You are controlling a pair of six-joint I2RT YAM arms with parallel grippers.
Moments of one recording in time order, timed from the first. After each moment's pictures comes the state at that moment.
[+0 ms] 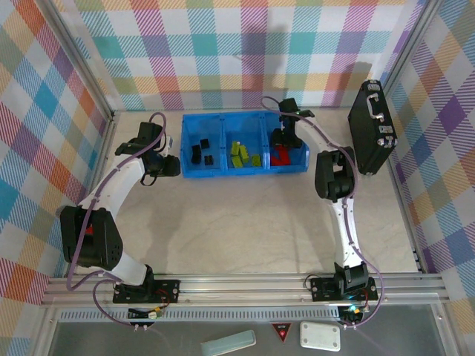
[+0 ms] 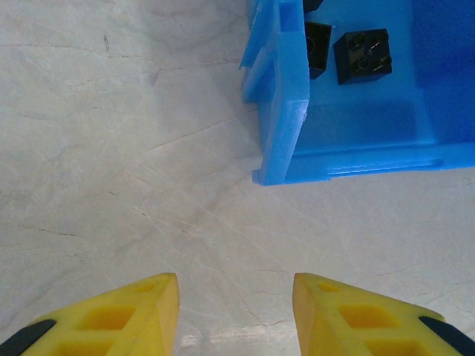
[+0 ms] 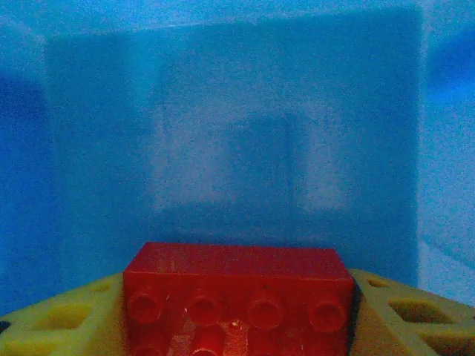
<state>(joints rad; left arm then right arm) -0.12 1.53 1.25 -0.81 0.04 -0.13 0.28 2.47 2.19 -0.90 0.01 0.25</state>
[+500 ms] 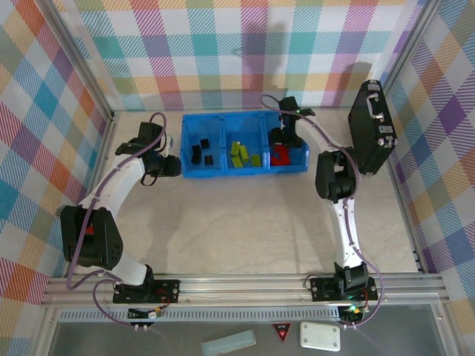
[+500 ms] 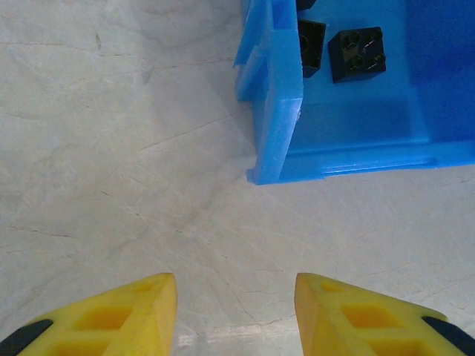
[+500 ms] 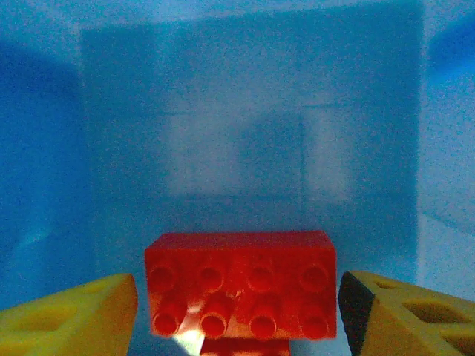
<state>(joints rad) -0.12 1.53 1.25 -0.81 0.06 -0.14 0.28 2.43 2.19 -0.94 -0.01 0.25</state>
